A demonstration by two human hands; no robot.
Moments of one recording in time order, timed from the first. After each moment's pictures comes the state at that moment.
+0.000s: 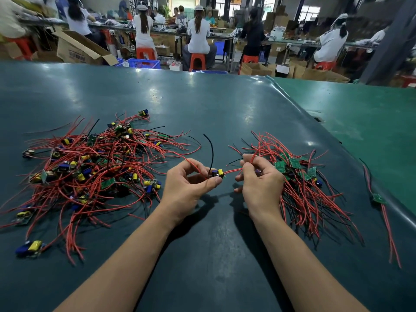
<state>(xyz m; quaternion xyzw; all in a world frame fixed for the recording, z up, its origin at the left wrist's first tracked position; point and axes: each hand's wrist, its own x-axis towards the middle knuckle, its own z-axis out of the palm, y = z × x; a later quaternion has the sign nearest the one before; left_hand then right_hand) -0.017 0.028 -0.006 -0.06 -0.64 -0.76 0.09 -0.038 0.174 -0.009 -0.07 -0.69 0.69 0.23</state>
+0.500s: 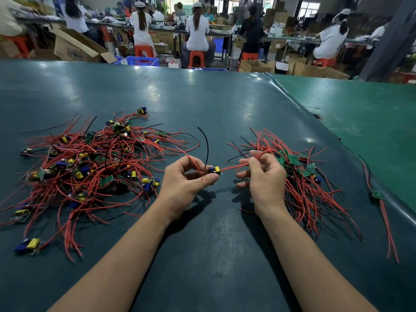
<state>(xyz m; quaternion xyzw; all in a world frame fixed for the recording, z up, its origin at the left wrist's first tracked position) -0.022 0.021 -0.009 -0.05 -0.66 -0.75 0.07 -0.043 0.186 -0.008 -0.06 -0.66 0.73 0.19</state>
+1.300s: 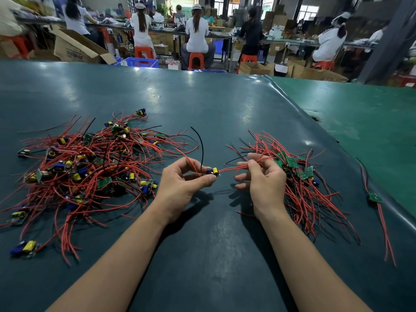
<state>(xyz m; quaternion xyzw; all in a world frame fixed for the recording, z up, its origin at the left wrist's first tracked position) -0.026 0.021 -0.010 -0.04 -0.66 -0.75 0.07 -0.043 0.189 -0.006 -0.07 -0.64 0.75 0.18</state>
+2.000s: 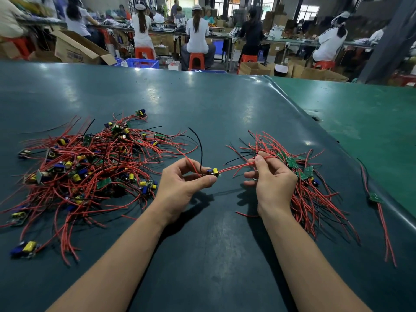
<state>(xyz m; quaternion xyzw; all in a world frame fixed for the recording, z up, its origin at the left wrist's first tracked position) -0.026 0.021 -0.010 -0.04 -0.64 -0.77 0.06 -0.049 0.197 -0.007 -0.11 -0.60 0.75 0.24</state>
